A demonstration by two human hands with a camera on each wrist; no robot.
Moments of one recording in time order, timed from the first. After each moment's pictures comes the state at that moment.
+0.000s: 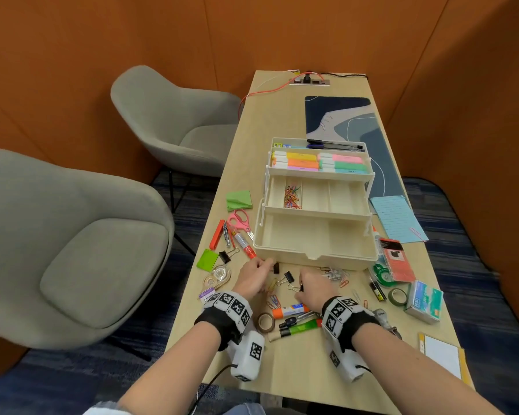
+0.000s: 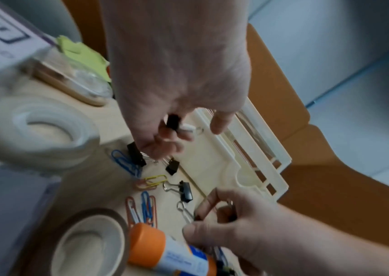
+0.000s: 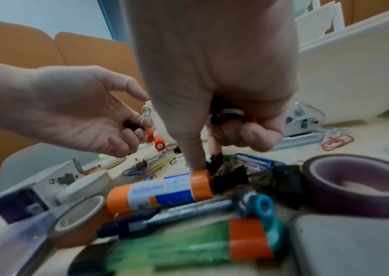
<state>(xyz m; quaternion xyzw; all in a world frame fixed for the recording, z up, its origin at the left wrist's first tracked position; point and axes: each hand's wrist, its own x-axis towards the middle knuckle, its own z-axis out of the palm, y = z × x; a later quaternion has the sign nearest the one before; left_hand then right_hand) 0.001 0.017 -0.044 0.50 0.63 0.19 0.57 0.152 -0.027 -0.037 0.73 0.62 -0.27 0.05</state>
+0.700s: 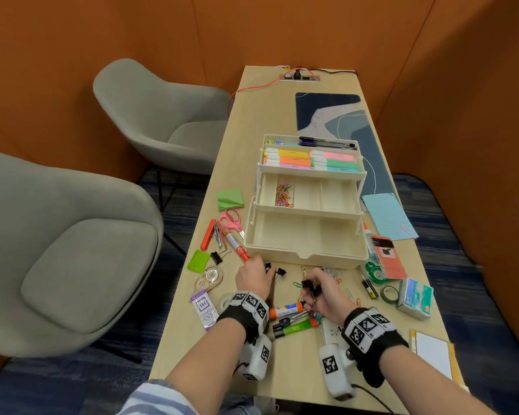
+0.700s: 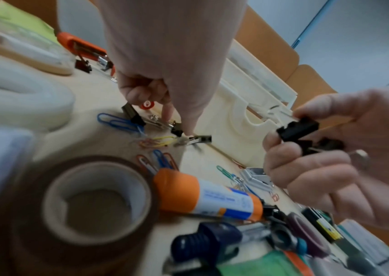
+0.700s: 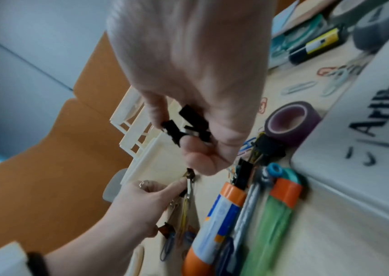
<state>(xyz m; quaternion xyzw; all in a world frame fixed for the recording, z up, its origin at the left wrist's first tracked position) 0.029 0.016 -0.061 0.69 0.69 0.06 0.22 0.174 -0.045 -0.030 0.59 0.14 -0.68 -0.41</state>
